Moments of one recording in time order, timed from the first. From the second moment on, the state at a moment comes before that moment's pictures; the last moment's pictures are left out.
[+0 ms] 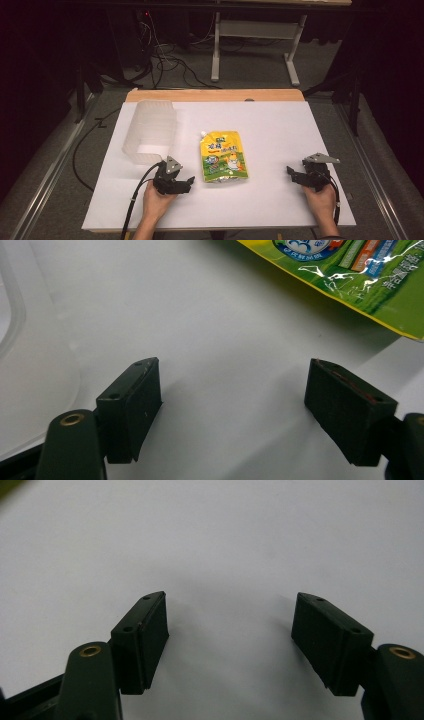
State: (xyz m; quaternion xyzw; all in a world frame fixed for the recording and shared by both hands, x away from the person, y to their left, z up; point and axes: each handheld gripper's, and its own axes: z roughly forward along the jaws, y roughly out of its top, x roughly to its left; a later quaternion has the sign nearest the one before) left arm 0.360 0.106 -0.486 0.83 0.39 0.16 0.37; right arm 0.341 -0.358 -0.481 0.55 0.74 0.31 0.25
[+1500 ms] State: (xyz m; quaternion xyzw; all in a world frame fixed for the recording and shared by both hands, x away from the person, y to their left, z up) left arm 0.398 0.064 -0.434 0.79 0.47 0.02 0.39; right arm 0.340 -0.357 -0.481 0.54 0.74 0.30 0.26
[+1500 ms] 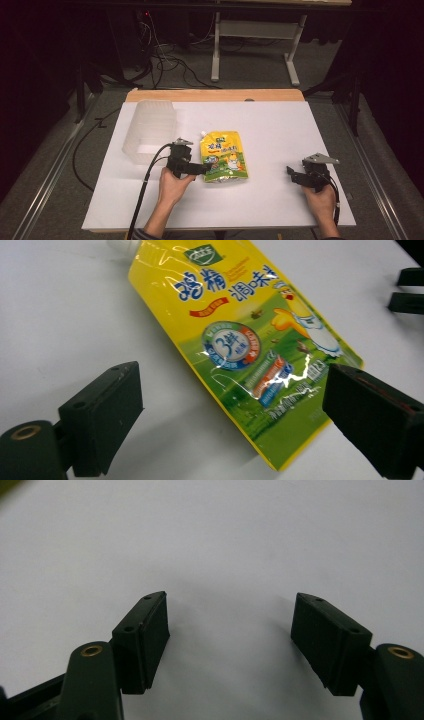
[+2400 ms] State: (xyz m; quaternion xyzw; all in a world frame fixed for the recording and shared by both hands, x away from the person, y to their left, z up) left arm 0.462 0.034 -0.454 0.76 0.54 -0.07 0.35; right arm 0.339 -0.356 -0.481 0.54 0.74 0.30 0.26
